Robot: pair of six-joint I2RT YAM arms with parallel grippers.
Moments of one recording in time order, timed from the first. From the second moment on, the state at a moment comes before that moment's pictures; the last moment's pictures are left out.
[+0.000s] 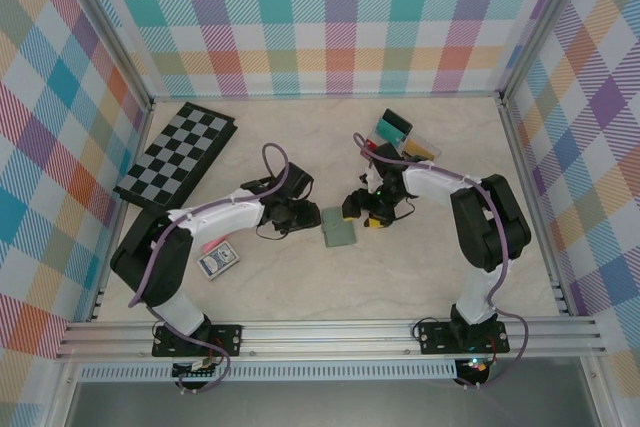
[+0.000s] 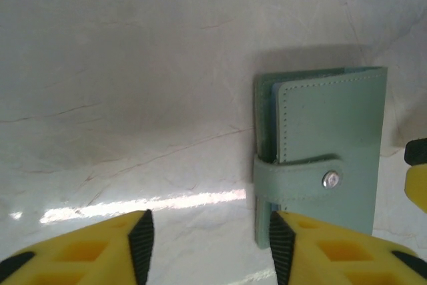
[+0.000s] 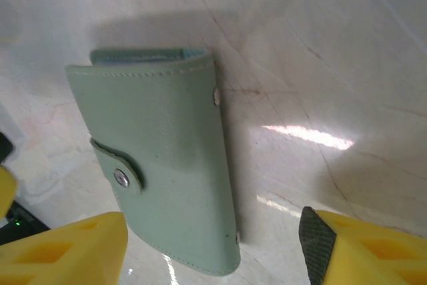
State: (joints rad) left arm -0.68 1.65 1.03 -0.51 0.09 -0.81; right arm 0.46 1.84 1.15 -0.67 -0.55 0.47
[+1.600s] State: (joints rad) left arm -0.72 1.64 1.09 -0.52 0.05 -0.87; right arm 0.46 1.80 1.11 -0.51 -0.78 0.48
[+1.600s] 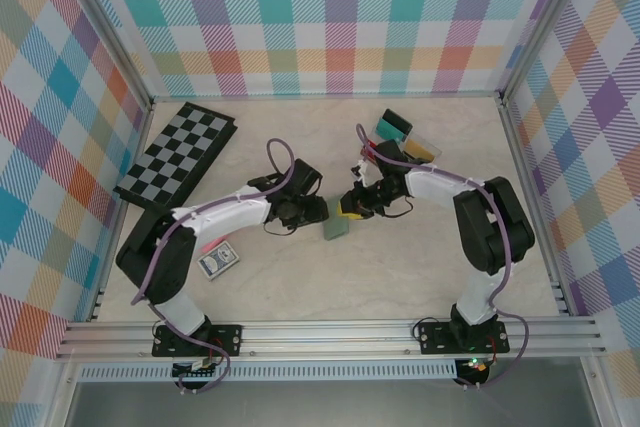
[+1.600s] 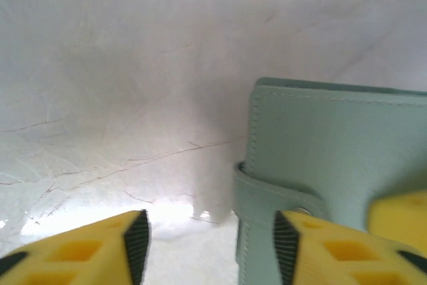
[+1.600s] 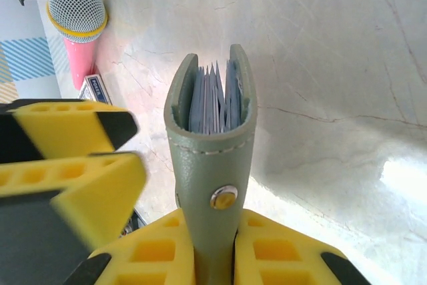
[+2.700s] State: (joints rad) left arm -0.72 1.71 1.14 -0.54 0.12 -0.83; right arm 0.49 1.79 1.15 -0.57 -0.70 0.53
